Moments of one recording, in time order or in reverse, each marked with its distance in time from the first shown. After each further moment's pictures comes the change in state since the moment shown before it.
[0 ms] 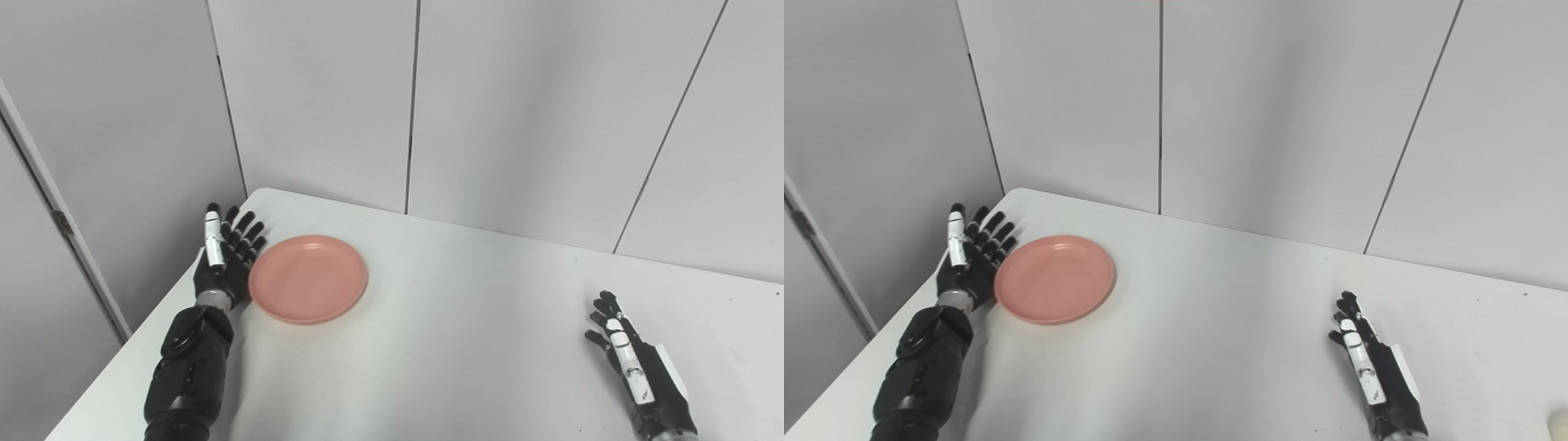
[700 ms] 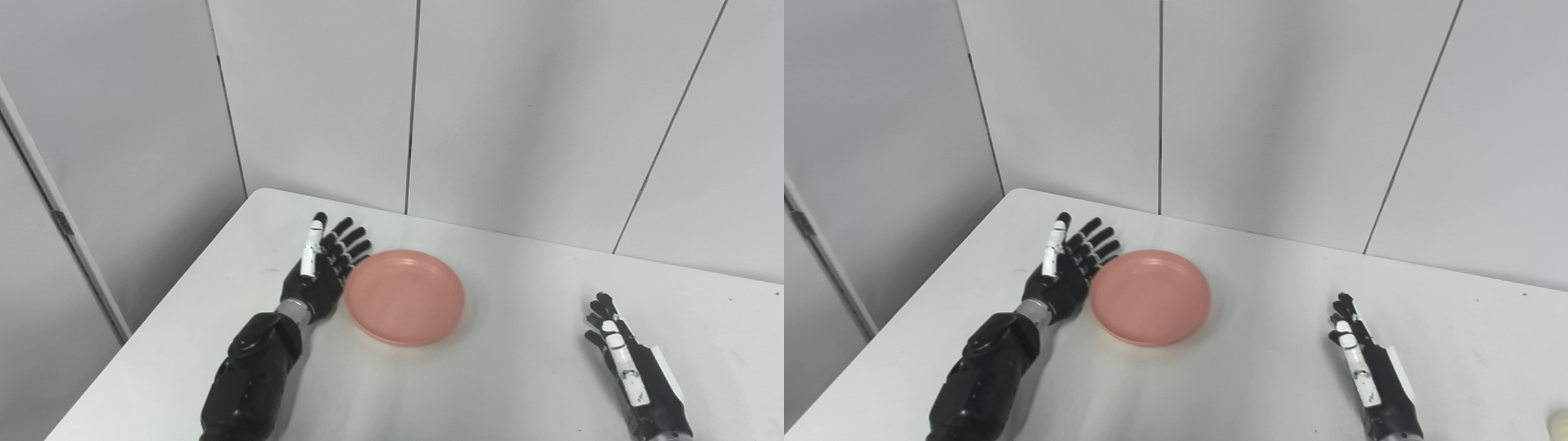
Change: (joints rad) left arm 0.052 -0.137 -0.217 -0.211 0.012 0.193 -0.078; right arm 0.011 0.013 0.010 -0.026 -0.020 0.016 -0.007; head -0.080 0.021
